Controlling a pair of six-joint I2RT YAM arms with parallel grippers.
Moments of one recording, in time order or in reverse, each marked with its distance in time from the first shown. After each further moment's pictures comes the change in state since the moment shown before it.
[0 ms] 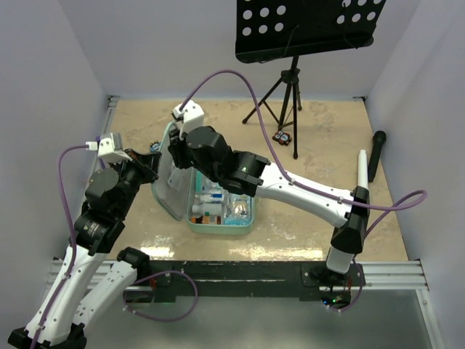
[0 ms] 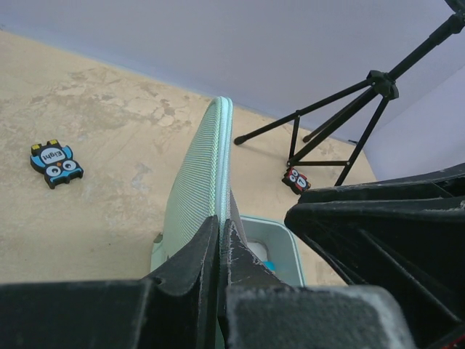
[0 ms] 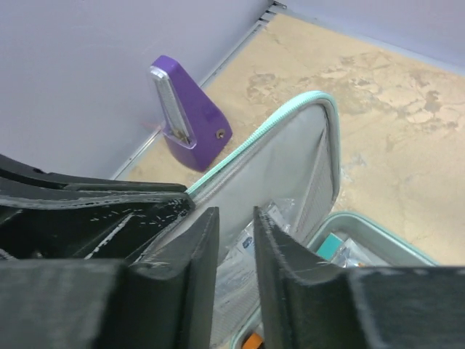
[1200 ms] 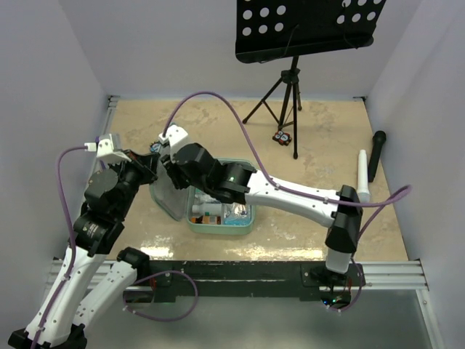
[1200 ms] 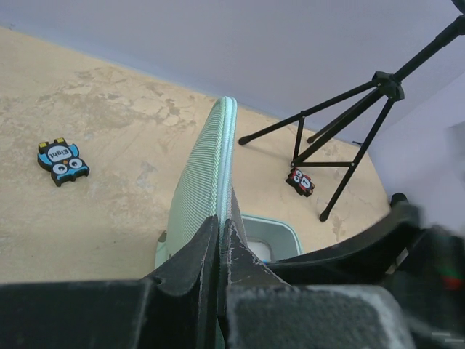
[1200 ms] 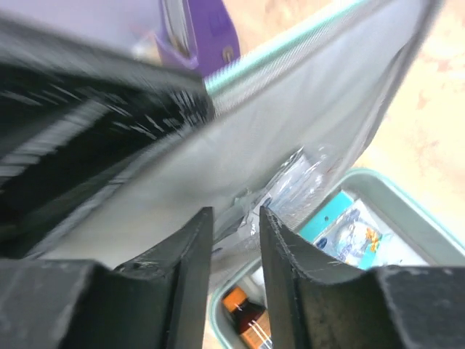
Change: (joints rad) left arm 0.002 -0.009 0.000 -0.014 -0.010 0.000; right arm 0.033 0.059 -0.074 -0.048 -0.093 -0.086
